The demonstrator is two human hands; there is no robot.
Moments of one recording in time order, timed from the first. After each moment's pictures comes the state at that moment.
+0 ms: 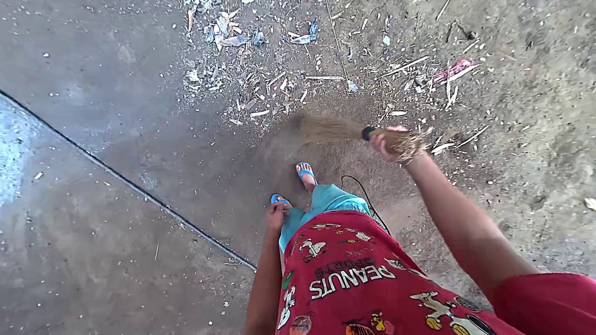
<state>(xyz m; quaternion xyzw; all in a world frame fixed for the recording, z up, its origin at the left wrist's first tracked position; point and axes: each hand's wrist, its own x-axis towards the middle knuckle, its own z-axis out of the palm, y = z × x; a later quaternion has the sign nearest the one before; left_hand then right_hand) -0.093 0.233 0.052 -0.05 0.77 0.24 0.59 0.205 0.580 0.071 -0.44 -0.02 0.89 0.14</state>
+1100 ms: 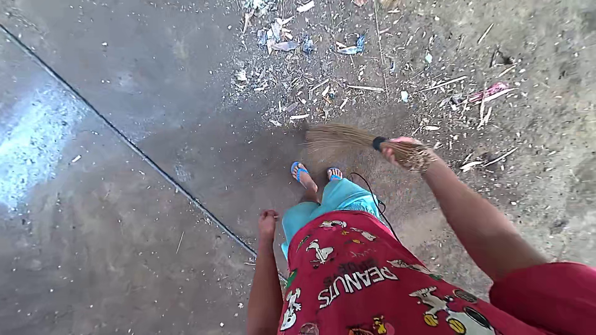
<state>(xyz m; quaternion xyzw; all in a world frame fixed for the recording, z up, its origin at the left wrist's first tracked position) -0.300 0.127 0.052 -0.10 0.80 0.27 0.53 0.029 0.529 0.079 -0.48 -0.16 0.86 -0.01</state>
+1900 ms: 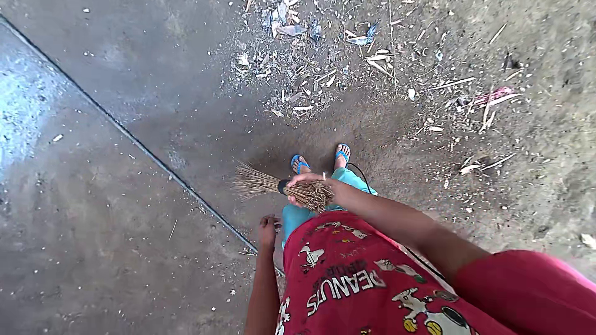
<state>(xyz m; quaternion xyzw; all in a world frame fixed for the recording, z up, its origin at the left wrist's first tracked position) -0.291 0.093 0.055 -0.14 0.78 0.27 0.54 -0.198 0.341 0.066 -0.22 -0.03 0.95 -0.20</state>
